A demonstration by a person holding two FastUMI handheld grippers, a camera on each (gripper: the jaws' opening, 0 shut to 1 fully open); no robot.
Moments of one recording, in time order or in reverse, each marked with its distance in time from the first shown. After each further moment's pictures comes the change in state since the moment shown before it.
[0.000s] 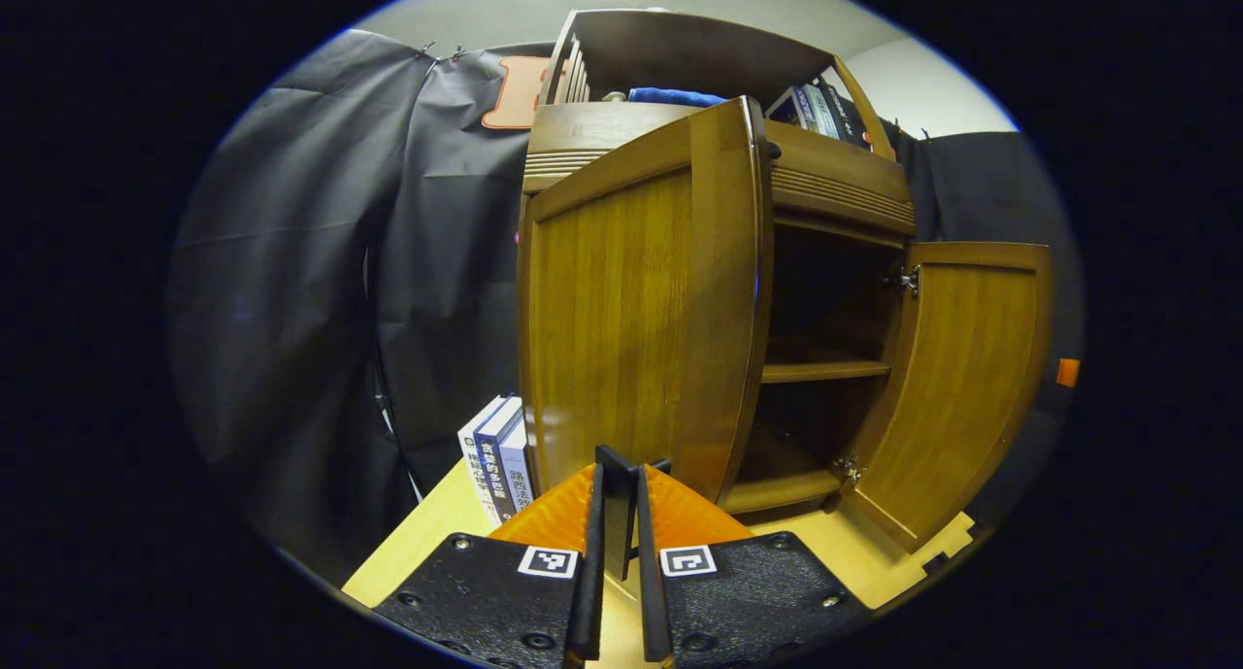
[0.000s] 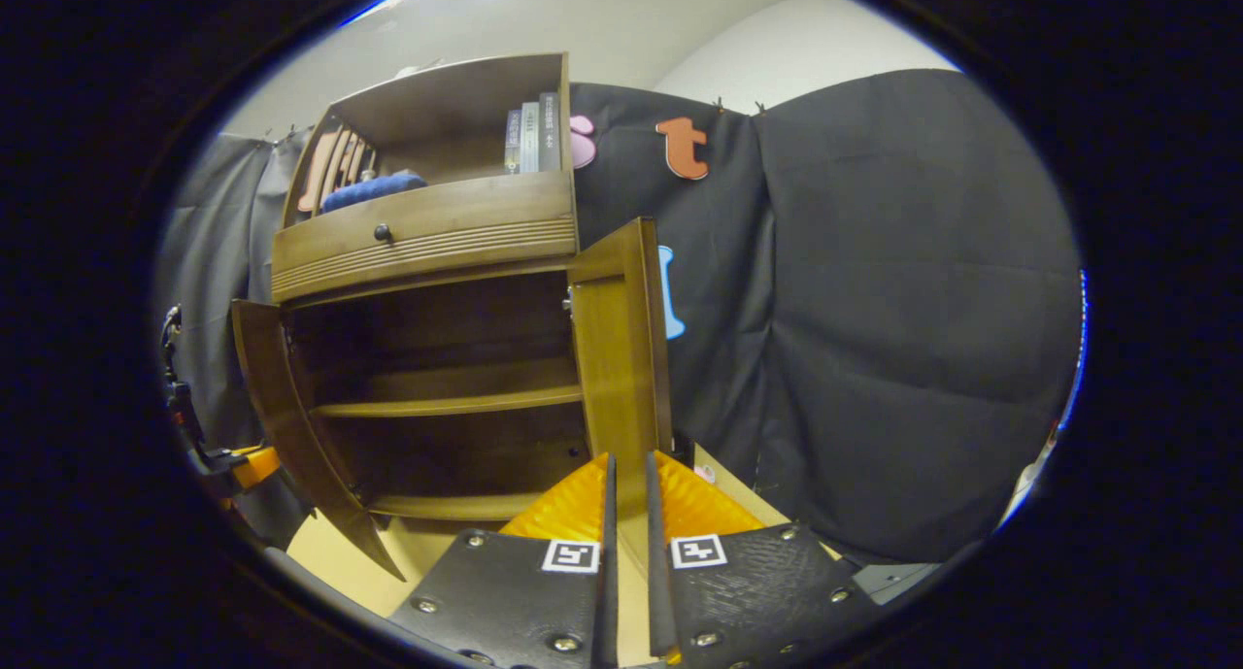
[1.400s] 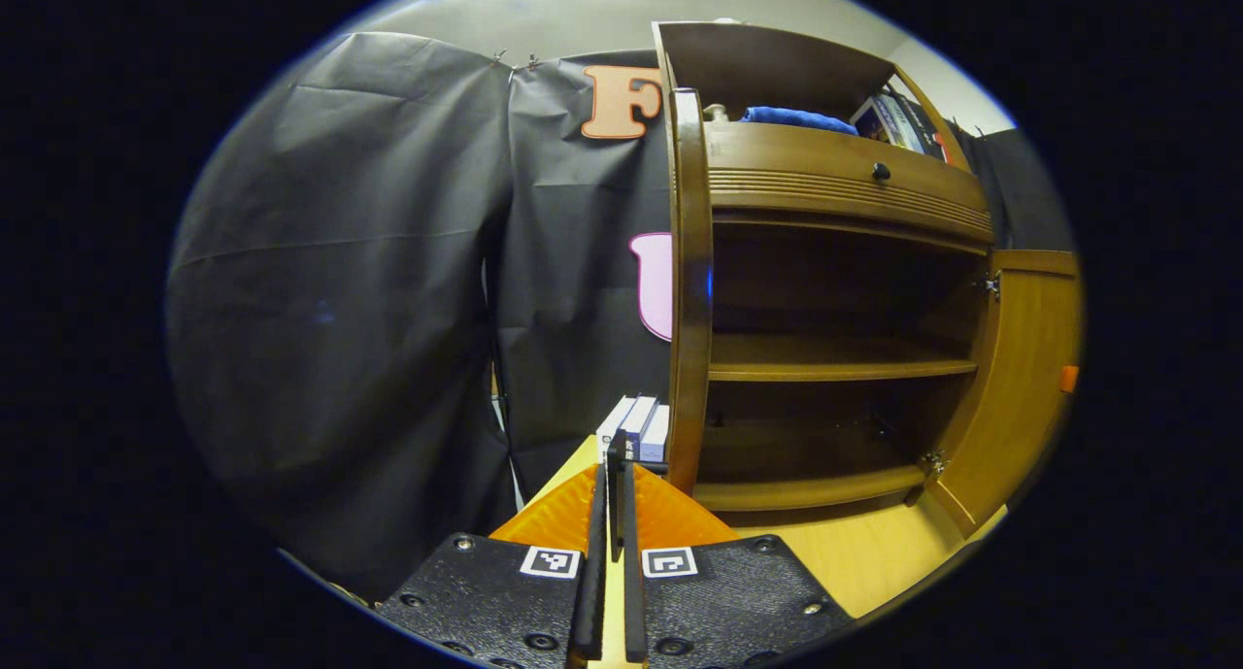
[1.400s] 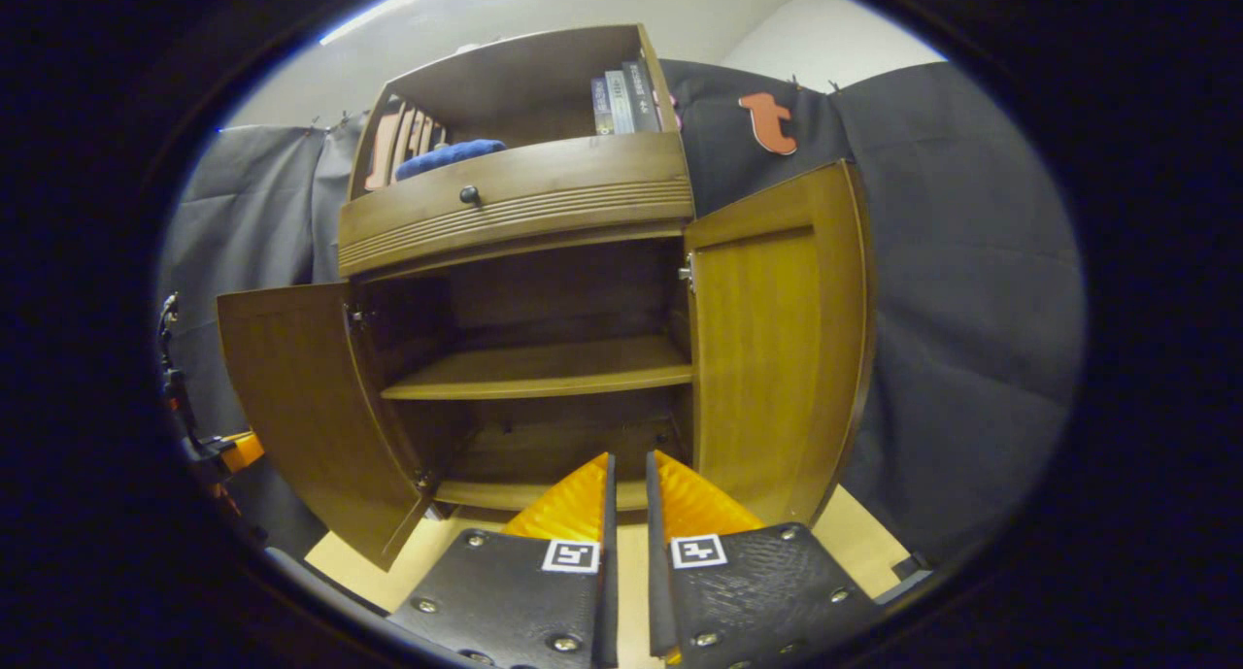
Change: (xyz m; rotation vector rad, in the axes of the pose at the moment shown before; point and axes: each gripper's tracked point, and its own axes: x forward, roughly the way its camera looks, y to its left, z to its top) left arm -0.050 0.120 0.003 -0.010 -0.006 0.275; right arm 0.034 0.097 -0.029 -0.030 0.065 0.241
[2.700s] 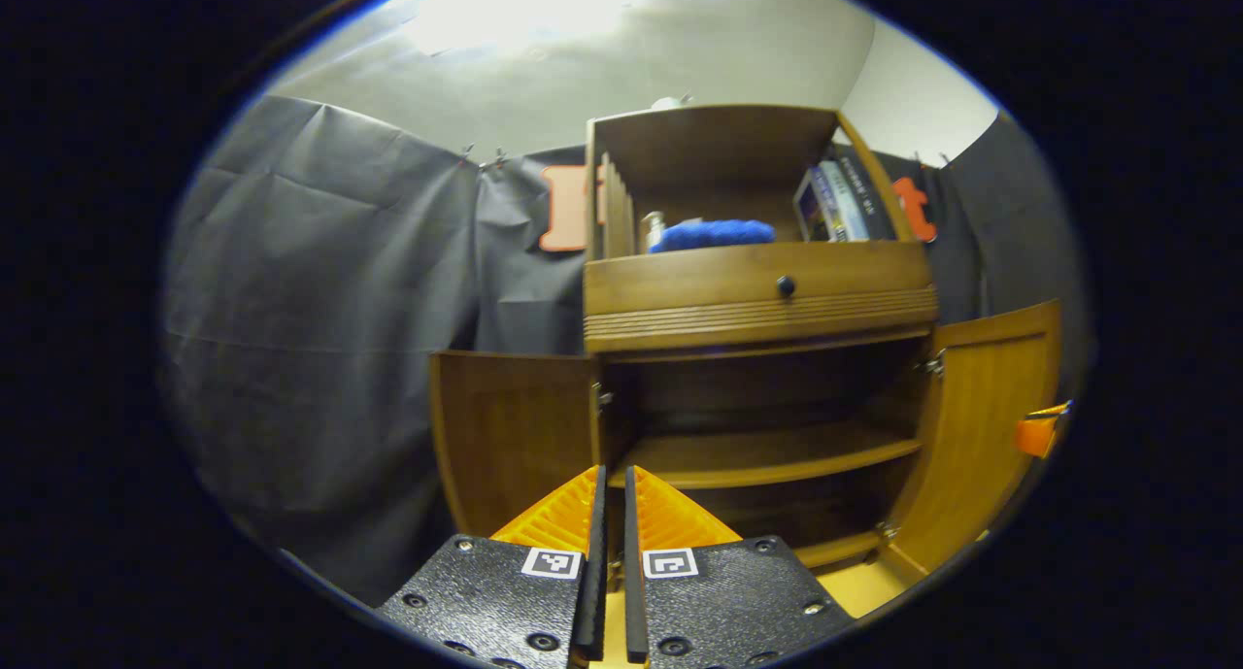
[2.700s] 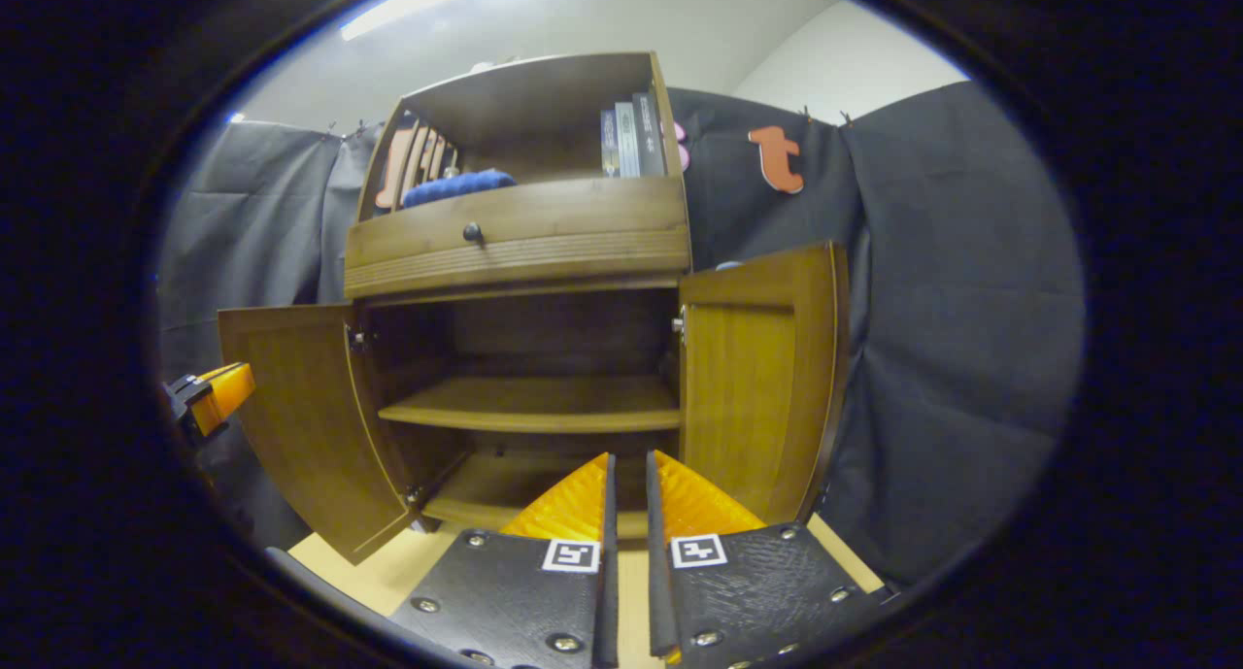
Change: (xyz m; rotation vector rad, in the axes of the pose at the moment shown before) left arm -0.059 -0.155 0.129 0.044 -0.332 -0.117; right arm -0.013 -0.012 0.061 -0.049 -0.142 0.001
